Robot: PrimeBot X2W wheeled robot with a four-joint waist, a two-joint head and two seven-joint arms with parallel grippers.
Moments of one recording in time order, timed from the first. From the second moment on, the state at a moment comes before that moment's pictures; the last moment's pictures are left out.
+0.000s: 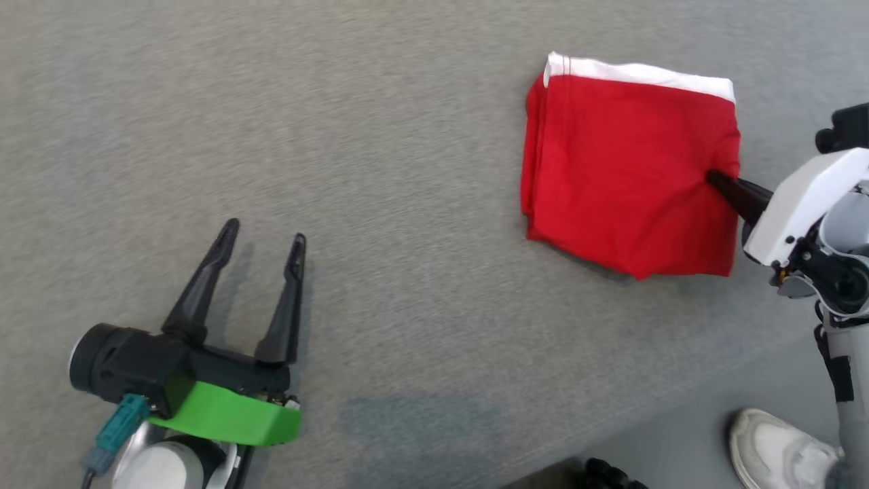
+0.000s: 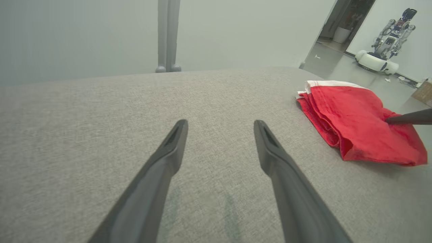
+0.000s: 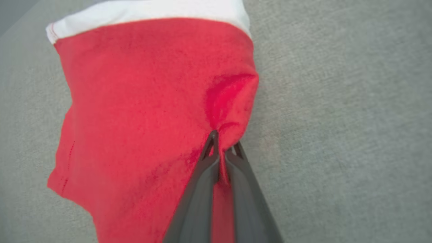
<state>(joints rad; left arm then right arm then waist) -0.13 0.36 -0.36 -0.23 -0.39 0.06 -0.13 -0.50 -0.26 -0.09 0.19 0.63 0.13 0.74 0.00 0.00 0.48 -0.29</state>
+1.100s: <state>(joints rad) -0.07 0.42 -0.38 -0.34 -0.38 0.11 -0.04 -0.98 -0.29 -0.48 0.81 -0.19 0.13 0.20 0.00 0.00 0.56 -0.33</state>
